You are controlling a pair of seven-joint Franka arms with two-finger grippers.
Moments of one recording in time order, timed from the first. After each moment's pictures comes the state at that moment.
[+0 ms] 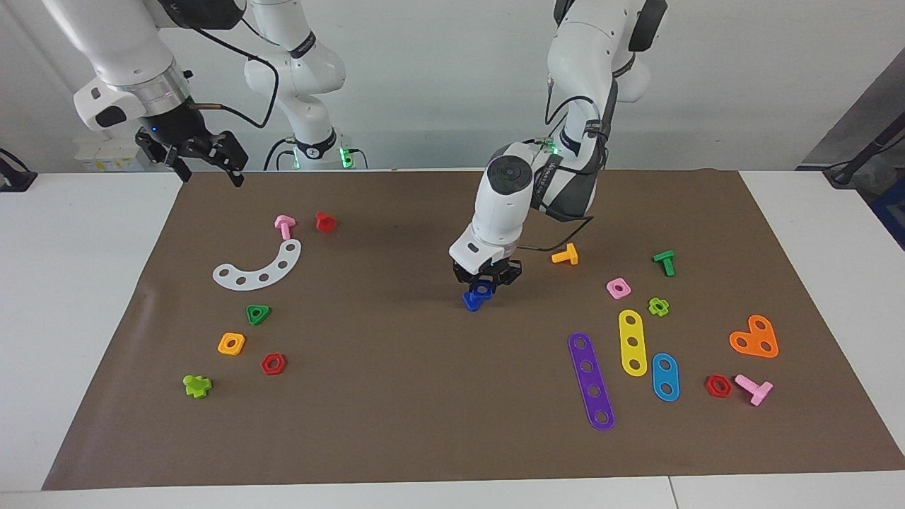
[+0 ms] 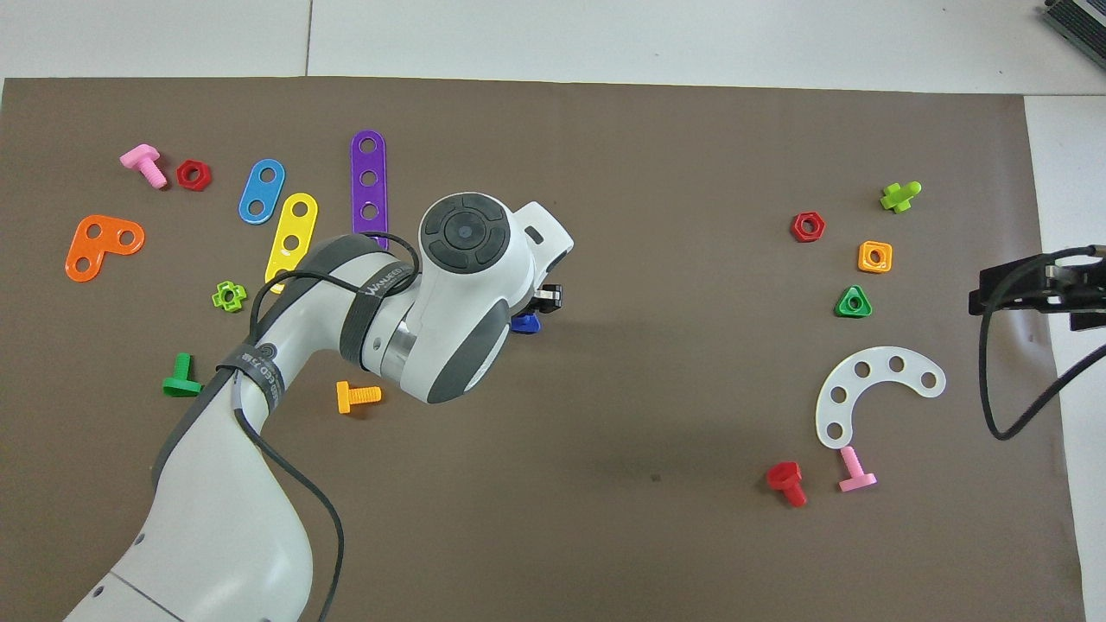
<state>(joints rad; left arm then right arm) -0.55 0.43 -0.08 -1.66 -0.03 2.13 -0.48 0.09 -0.06 -0.12 -1.61 0.01 1.51 0.14</state>
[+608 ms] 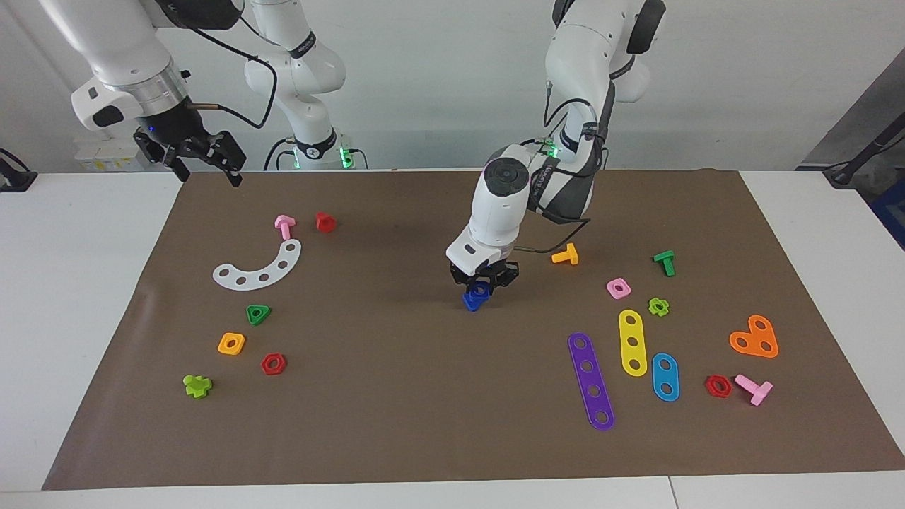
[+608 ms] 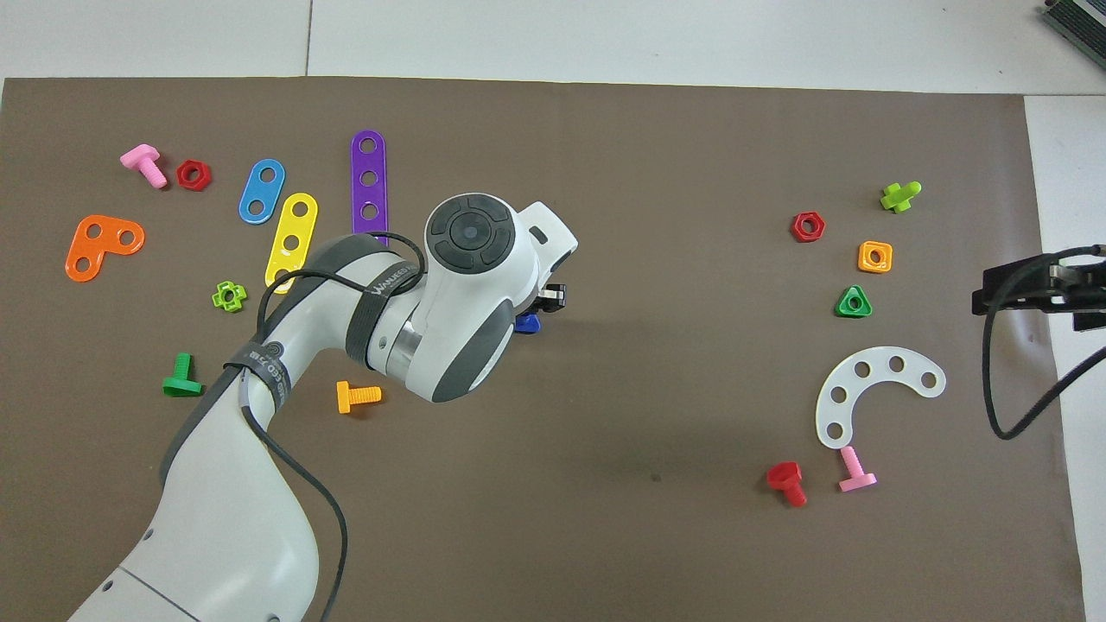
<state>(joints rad) -0.55 0.44 -0.08 -1.66 -0.03 2.14 -0.48 0.09 -0.06 -0.13 -1.61 0.01 1.51 0.14</state>
